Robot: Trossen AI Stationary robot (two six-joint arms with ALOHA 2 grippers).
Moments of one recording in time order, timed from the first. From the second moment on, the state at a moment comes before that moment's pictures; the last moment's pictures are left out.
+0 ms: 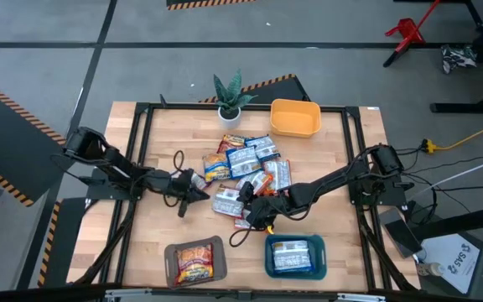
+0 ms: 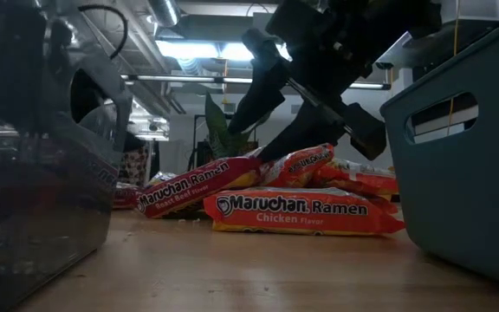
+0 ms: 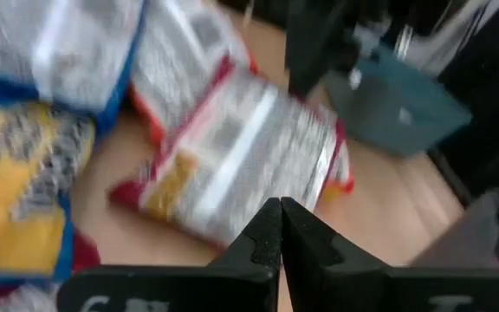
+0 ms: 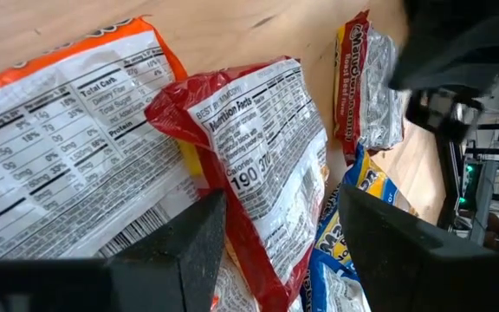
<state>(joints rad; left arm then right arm) -0.21 1.49 0.06 1.19 -0.09 -0.45 0.30 1.87 1.12 -0.05 0.36 -0.86</state>
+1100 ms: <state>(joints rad) -0.26 1.73 0.22 1.03 -0.25 -0.34 0.30 1.87 1.12 -0.05 0.37 -0.86</state>
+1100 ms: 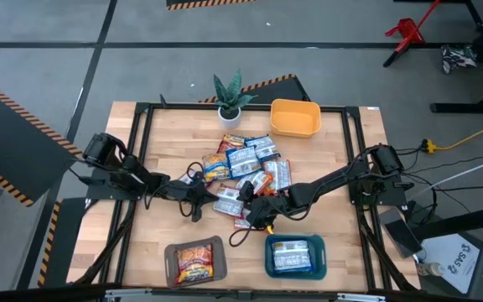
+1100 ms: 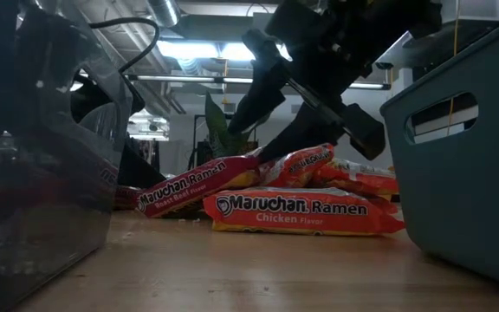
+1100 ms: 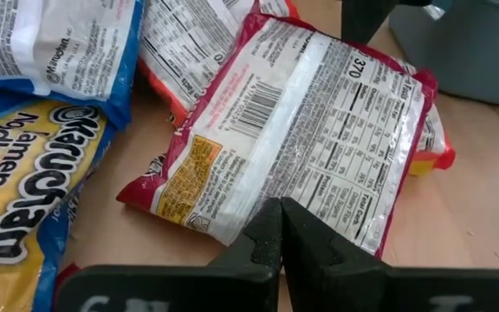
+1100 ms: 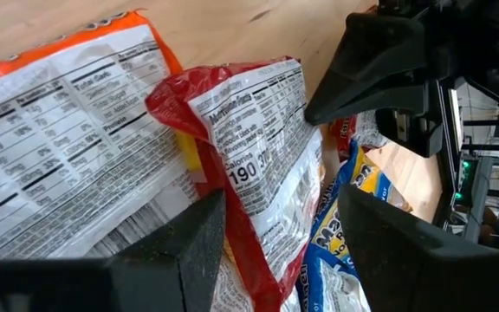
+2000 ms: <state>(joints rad) -0.26 1.73 0.22 1.01 -0.25 -0.39 0.29 1.97 1.15 0.04 0.49 -1.06</state>
